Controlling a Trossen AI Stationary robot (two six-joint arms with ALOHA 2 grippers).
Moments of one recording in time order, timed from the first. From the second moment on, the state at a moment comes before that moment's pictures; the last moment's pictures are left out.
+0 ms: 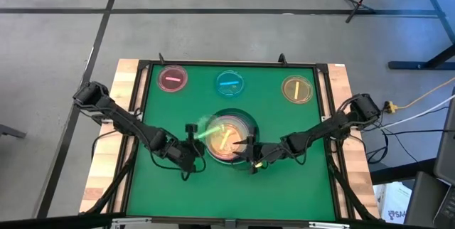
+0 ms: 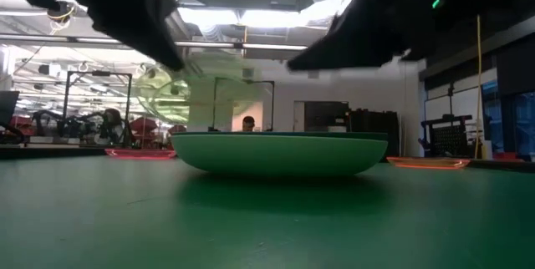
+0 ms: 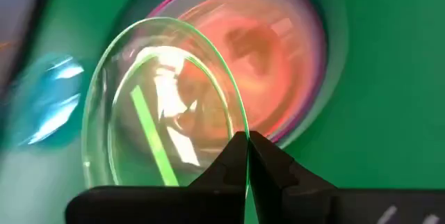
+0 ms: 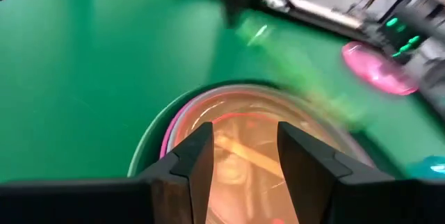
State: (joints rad) left arm -0.49 1.49 0.93 -0.44 -0.57 -0.25; right arm 0.41 1.71 0.77 0.50 0.47 -0.10
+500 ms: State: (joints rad) left arm -0.38 1.65 0.90 -0.07 -0.33 -0.05; right arm 0.54 1.48 0.77 0.21 0.75 -0.13
